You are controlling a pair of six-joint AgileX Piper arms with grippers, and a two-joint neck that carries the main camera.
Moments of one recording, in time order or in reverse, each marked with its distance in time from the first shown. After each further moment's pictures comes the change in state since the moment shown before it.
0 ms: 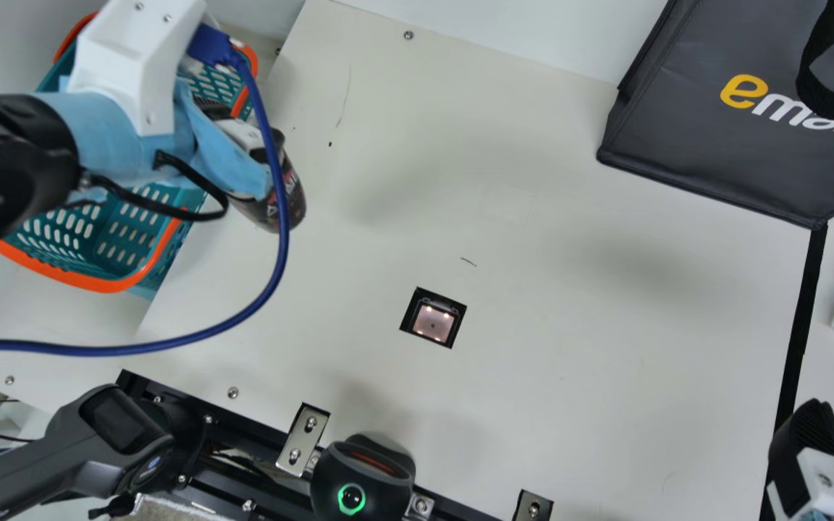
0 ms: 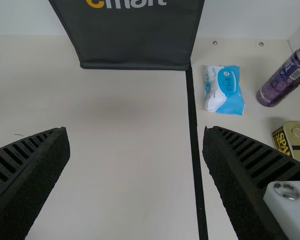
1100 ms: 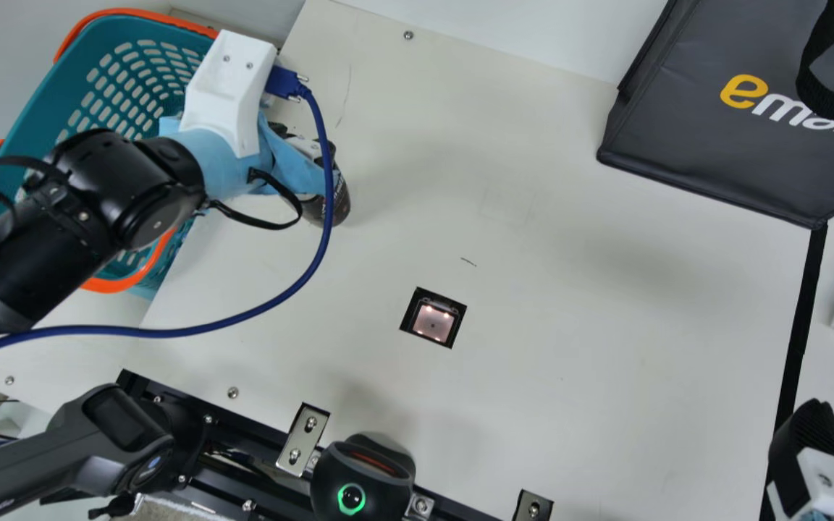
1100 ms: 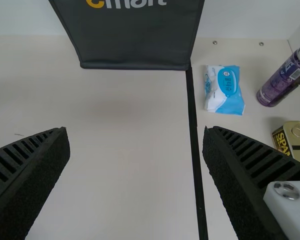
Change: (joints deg) left arm 2.3 5.6 18.0 3.8 -25.8 -10.4; right arm 0.0 0.0 0.0 0.0 0.0 0.0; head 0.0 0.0
